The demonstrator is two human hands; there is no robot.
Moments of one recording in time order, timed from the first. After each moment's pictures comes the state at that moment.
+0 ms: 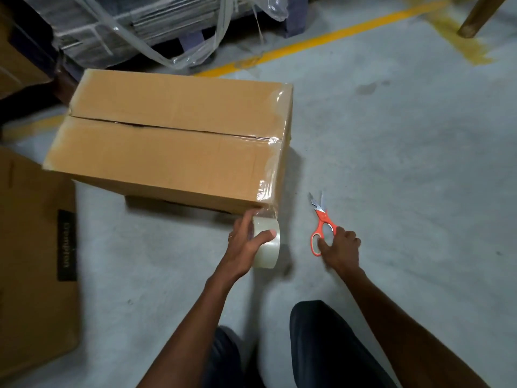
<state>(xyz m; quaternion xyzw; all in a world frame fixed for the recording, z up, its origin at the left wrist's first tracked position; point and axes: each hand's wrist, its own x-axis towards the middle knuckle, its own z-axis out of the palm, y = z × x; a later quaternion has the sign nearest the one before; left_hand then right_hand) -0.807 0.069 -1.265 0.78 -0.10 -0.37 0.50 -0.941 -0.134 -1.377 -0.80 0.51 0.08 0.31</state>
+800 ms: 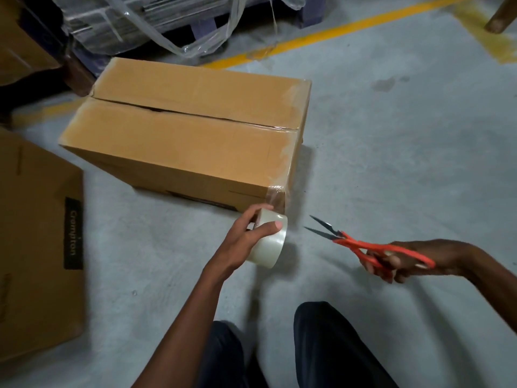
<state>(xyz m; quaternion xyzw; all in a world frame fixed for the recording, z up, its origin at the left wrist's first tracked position) -0.790 0.073 -1.225 0.73 -0.08 -0.43 0.52 -0.984 -0.253 -1.260 -0.61 0.13 0.44 0.65</state>
